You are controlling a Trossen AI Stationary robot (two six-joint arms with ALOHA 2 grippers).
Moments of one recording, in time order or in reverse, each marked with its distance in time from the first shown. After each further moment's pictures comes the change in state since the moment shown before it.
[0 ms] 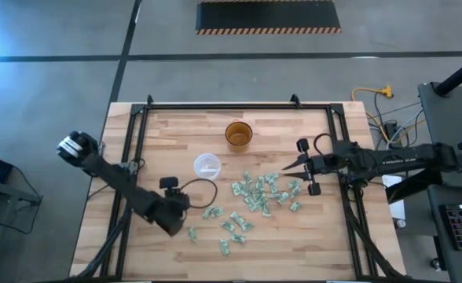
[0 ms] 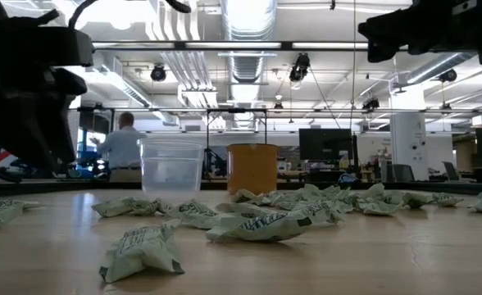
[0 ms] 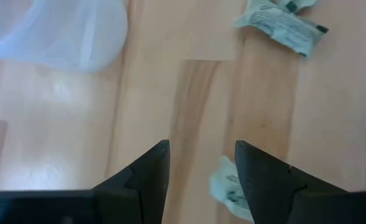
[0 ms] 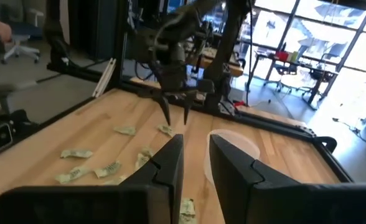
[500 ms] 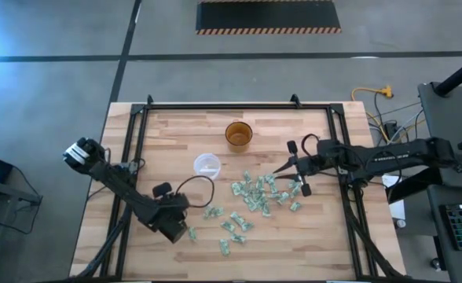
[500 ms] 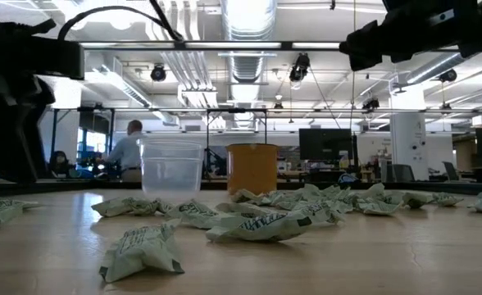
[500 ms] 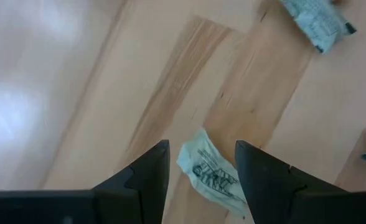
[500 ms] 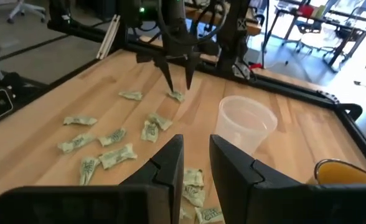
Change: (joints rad) left arm -0.025 0.091 0.064 -0.097 0.090 -0.411; right arm 0.000 0.187 0.119 -0.128 -0.009 -0.020
